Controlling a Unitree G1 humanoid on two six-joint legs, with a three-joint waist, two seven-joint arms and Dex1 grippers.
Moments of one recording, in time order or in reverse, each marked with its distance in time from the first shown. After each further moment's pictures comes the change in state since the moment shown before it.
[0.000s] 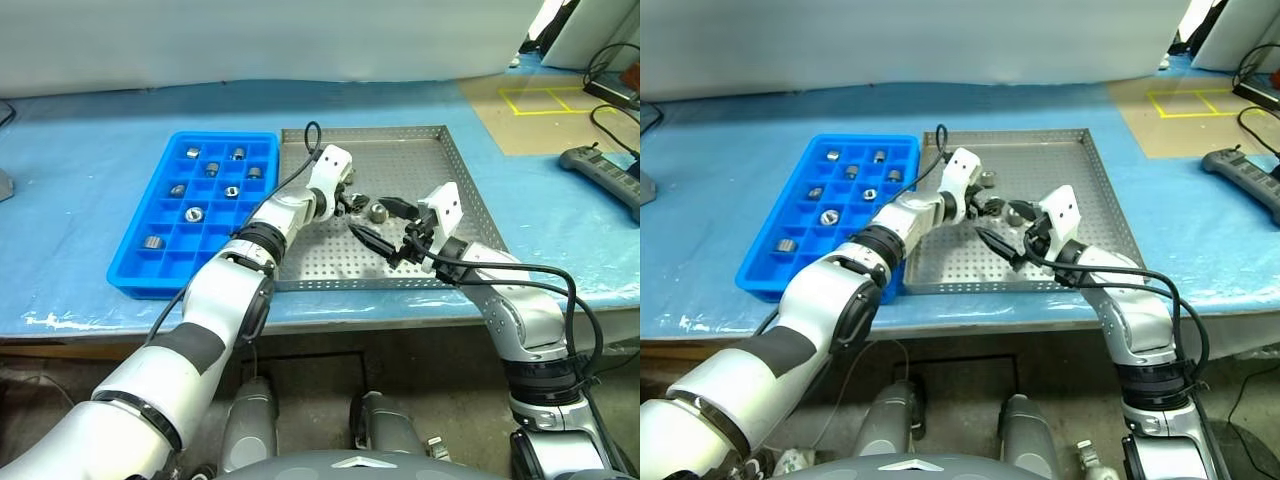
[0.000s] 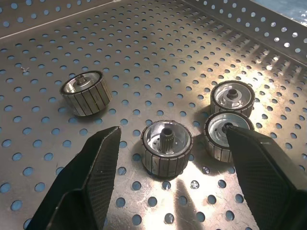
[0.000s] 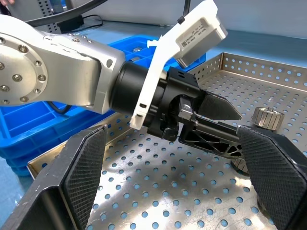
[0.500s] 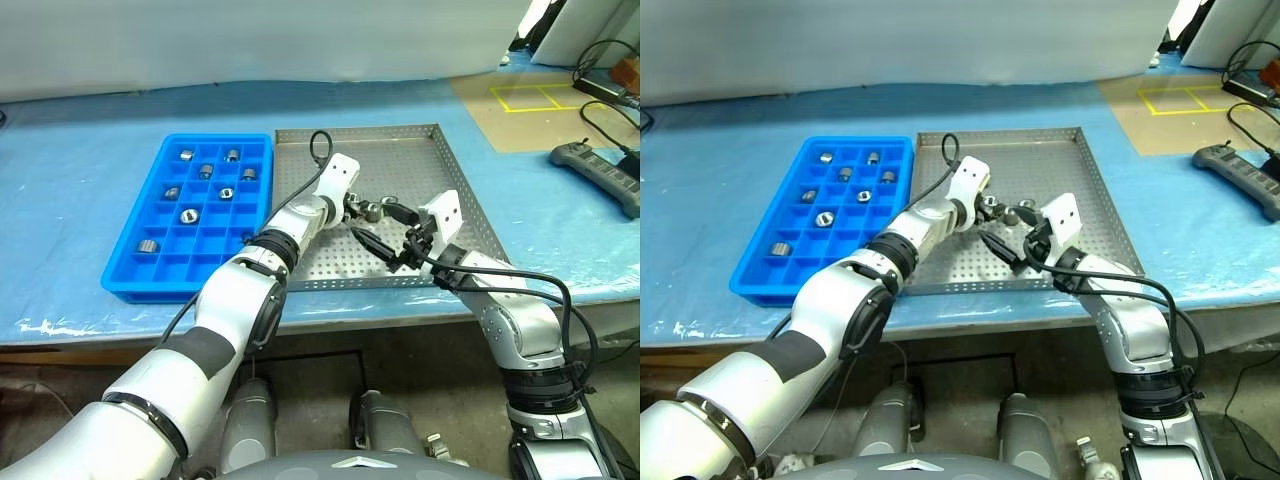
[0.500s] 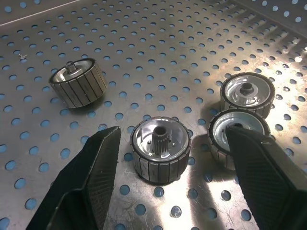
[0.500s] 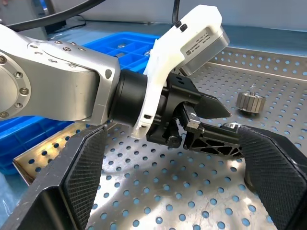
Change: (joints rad) left arm 0.007 -0.054 0.034 0.028 0.069 0.006 0.173; right arm 0.043 0.018 0.001 0.000 -0.009 -0.018 -0.038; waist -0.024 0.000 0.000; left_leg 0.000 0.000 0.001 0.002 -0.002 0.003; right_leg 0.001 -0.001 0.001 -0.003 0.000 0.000
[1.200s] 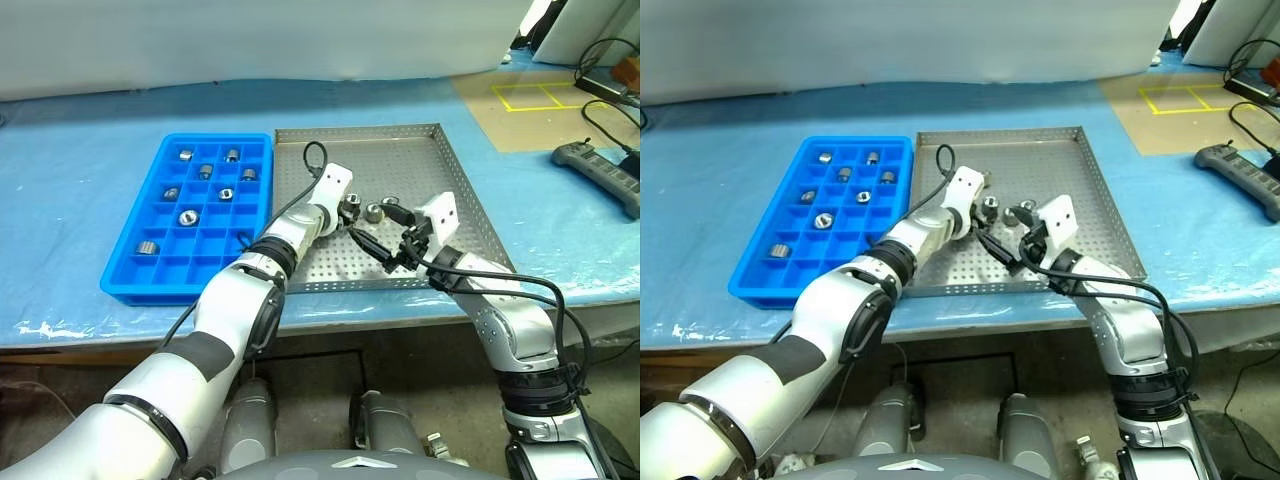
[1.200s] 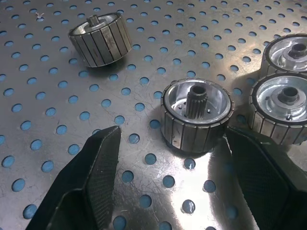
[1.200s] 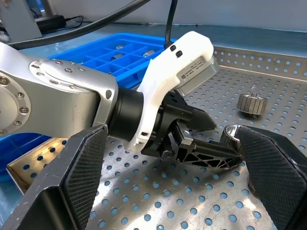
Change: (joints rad) left arm 0.038 -0.006 0.025 0.007 0.041 0.002 0.049; right arm 0.005 0.018 0.018 0.000 -0.010 -0.027 -0.021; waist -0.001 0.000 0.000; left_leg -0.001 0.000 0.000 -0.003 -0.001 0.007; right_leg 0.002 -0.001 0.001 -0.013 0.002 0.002
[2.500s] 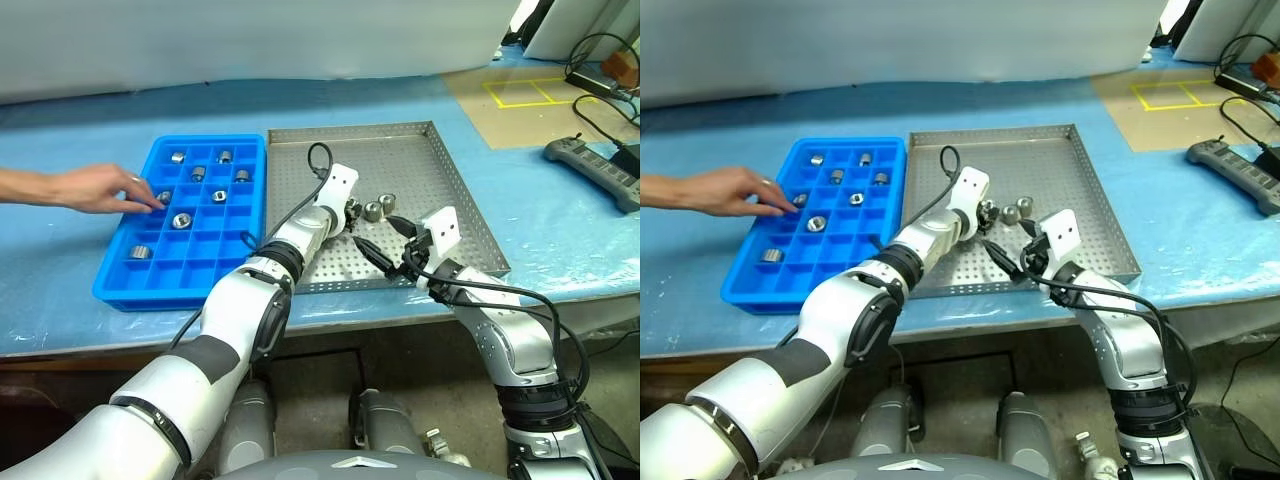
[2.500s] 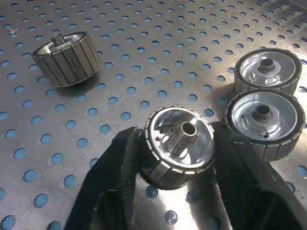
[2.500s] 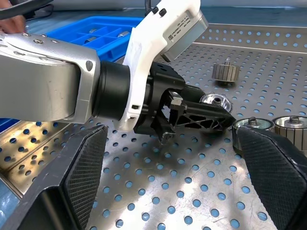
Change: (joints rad) left arm 0.005 -0.043 0.048 0.005 0.009 -0.047 0.050; right arm 0.076 0.015 0.000 -0.011 -0.029 -0.011 -0.060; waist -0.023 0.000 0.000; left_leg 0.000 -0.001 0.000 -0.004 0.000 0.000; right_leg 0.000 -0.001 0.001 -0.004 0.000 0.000
